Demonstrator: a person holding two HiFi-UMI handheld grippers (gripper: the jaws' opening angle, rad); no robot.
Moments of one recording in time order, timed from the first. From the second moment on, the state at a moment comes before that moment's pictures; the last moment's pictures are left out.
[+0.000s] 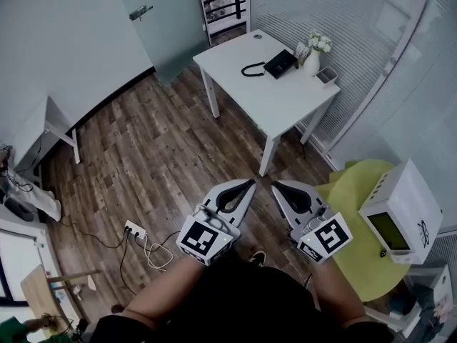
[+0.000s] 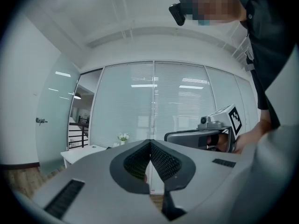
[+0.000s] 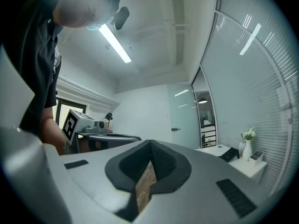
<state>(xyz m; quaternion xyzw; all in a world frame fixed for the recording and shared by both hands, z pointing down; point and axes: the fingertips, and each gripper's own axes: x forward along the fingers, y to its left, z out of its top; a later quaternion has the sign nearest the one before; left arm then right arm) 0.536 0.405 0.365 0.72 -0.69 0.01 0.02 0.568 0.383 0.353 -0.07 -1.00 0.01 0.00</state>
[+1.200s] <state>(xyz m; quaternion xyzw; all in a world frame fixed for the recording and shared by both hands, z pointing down) 0.251 0.431 0.373 0.73 -0.68 0.00 0.04 0.276 0.410 0.356 -0.05 -1.00 0.02 0.02</state>
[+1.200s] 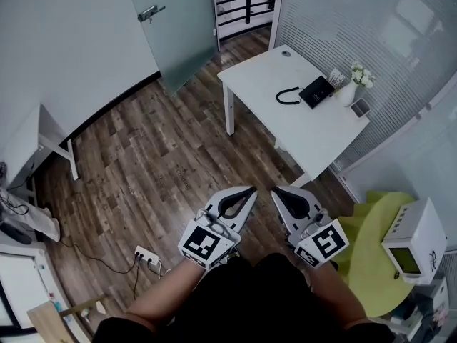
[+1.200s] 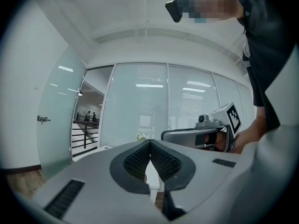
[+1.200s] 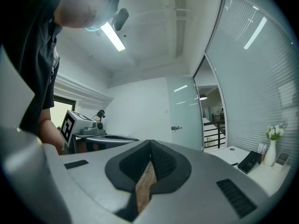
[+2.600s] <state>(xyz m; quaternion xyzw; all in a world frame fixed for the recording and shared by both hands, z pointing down) 0.079 0.206 0.359 0.69 -0.72 0.00 0.03 0.104 0.192 0.361 -0.11 -0.99 0.07 0.00</state>
